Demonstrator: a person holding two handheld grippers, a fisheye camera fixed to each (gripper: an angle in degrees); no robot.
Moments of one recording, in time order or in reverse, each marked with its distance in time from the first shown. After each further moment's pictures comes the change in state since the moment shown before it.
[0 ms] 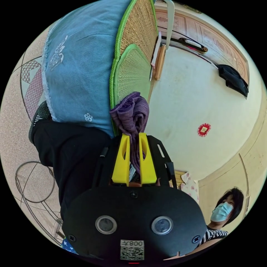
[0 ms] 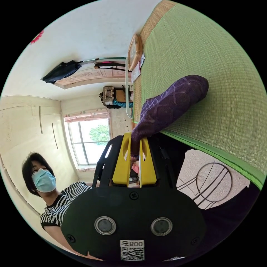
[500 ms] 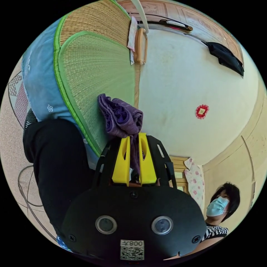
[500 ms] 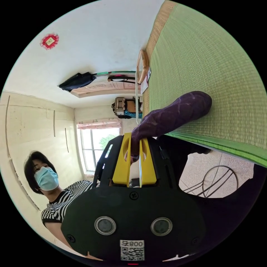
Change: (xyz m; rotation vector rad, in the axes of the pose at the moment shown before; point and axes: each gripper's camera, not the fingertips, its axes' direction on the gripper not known) left arm 0.160 0.067 0.136 -0.114 -0.012 0.133; right arm -0.050 0.111 -0.140 0.142 -0.129 -0.037
